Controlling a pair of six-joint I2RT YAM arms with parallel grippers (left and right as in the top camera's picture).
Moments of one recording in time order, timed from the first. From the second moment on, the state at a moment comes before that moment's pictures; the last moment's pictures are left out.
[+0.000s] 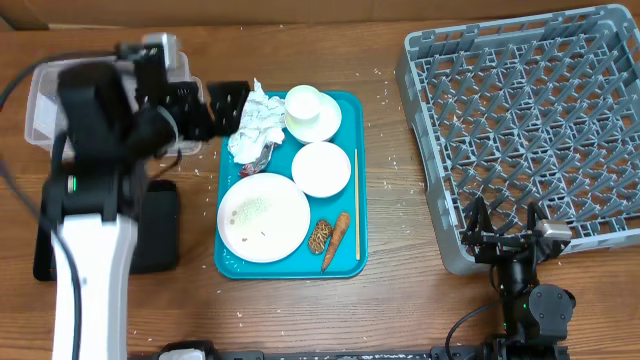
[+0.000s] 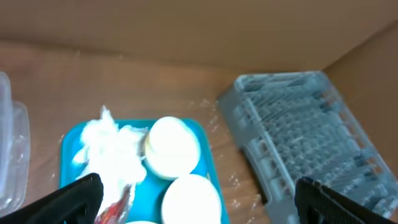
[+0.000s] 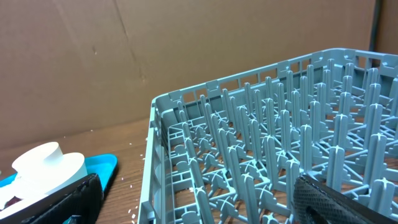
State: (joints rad) left arm 0.04 1.33 1.44 -0.71 0.52 -0.23; right arm -0.05 0.01 0.02 -0.03 -0.03 0.23
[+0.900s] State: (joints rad) left arm -0.15 2.02 1.67 -0.88 0.00 -0.18; right arm -0.05 0.01 0.02 -0.03 -0.03 0.23
